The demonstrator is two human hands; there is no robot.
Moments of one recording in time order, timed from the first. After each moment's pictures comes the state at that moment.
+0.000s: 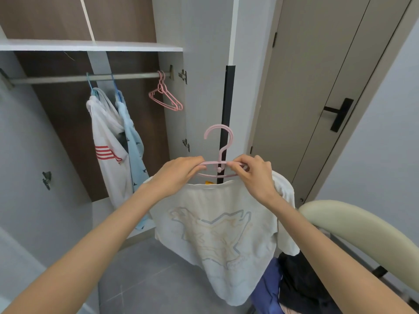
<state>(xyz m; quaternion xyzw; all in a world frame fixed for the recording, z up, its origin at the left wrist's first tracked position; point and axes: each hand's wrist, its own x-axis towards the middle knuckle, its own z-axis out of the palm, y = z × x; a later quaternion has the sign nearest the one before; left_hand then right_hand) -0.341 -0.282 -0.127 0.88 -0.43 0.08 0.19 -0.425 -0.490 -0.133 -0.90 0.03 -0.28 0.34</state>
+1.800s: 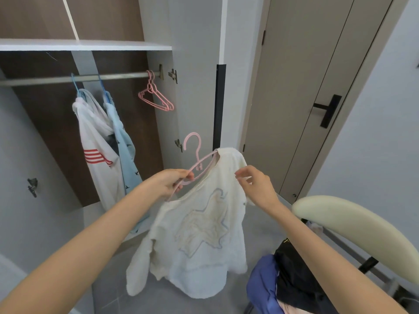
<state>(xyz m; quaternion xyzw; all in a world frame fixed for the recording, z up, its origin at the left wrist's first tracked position) -0.309 -0.302 -0.149 0.73 0.02 -0.31 0.61 -0.431 -0.514 -0.167 -0.89 0.12 -0.17 0.40</state>
